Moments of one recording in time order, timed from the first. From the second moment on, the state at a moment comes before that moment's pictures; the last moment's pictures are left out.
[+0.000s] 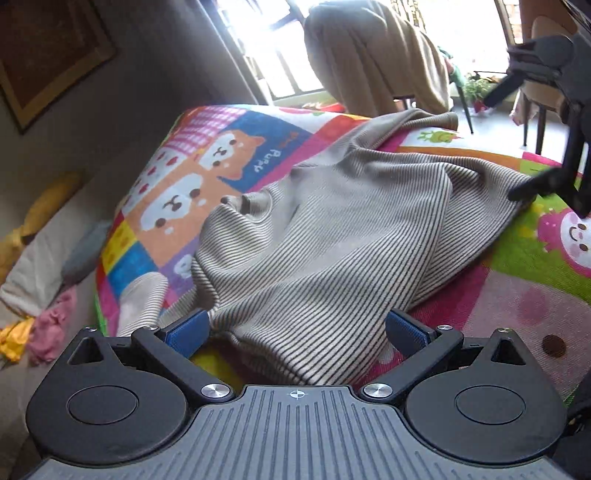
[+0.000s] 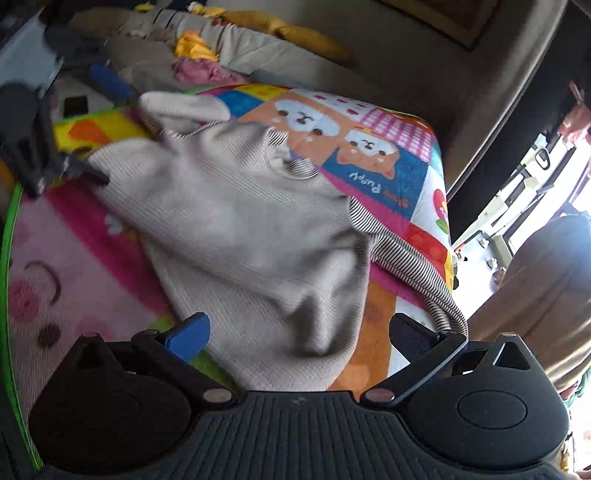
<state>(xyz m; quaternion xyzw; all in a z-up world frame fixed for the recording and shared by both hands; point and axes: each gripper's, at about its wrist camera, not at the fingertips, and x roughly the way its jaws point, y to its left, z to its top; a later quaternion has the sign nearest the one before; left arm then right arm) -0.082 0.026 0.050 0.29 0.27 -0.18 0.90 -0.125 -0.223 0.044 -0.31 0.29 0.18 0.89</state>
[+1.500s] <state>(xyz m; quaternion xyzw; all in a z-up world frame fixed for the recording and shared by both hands) -0.100 -0.042 0.023 0.34 0.22 -0.19 0.90 -0.097 -0.275 0.106 -0.16 0.11 -0.10 0.98</state>
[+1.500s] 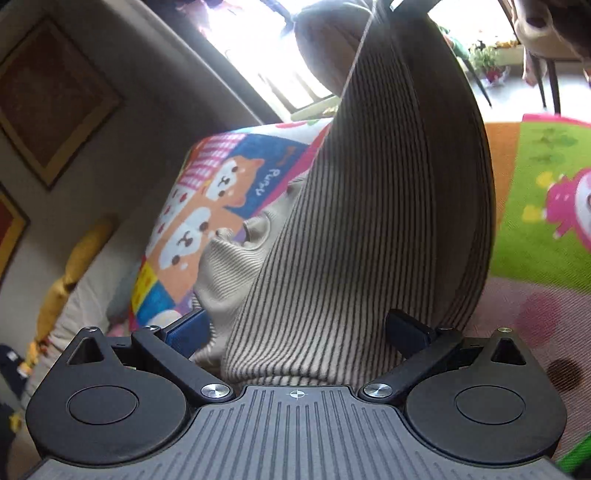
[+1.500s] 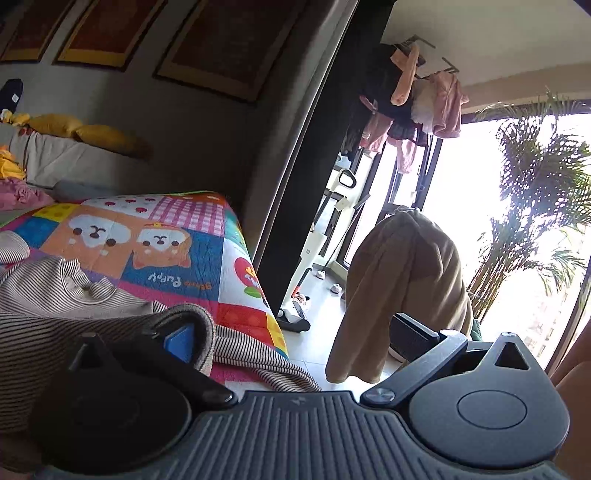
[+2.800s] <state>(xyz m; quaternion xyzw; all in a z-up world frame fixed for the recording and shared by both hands) -0.085 0.086 0.091 0.14 0.27 -0.24 0.92 -0.134 -0.290 0.111 -0.09 0.24 0.16 0.95</state>
